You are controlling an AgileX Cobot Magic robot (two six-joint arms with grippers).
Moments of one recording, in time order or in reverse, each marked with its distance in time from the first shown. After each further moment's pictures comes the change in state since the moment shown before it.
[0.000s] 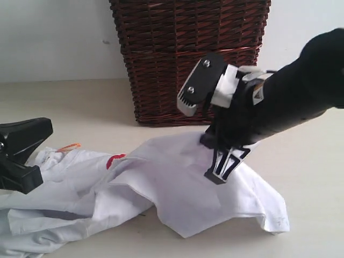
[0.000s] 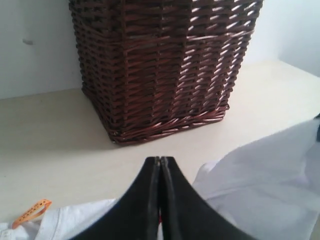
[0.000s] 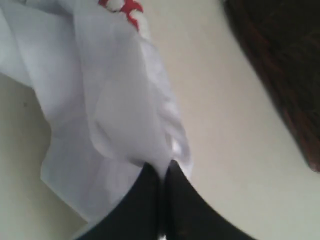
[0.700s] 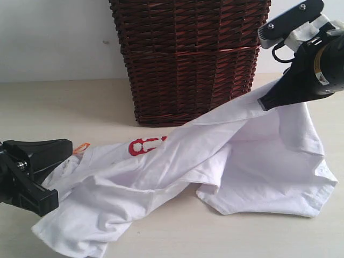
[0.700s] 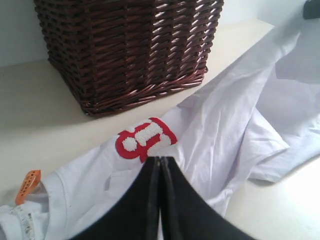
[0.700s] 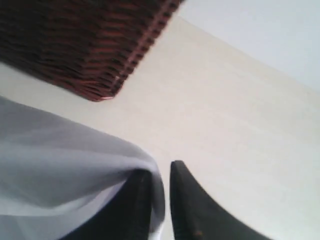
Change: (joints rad) left arm 0.000 0.085 0.000 0.234 -0.005 -0.161; right arm -0.203 0.004 0.000 -1.032 0.040 1.250
